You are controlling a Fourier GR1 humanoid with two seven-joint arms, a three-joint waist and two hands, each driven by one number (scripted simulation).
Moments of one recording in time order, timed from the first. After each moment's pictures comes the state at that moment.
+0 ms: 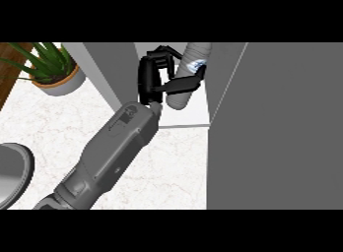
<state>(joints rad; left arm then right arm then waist) -0.92 0.00 -0.35 -0.75 0.55 0.68 -0.43 0.96 -0.10 -0.19 -2.41 -0.23 0.61 -0.36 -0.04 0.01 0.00</state>
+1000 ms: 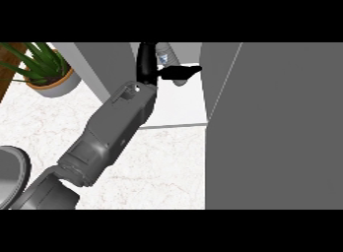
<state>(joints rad) -1.18 0.01 -0.30 -0.28 0.49 0.63 -0.52 0.92 -0.09 -0.16 -2.40 -0.25 0.62 -0.34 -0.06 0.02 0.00</state>
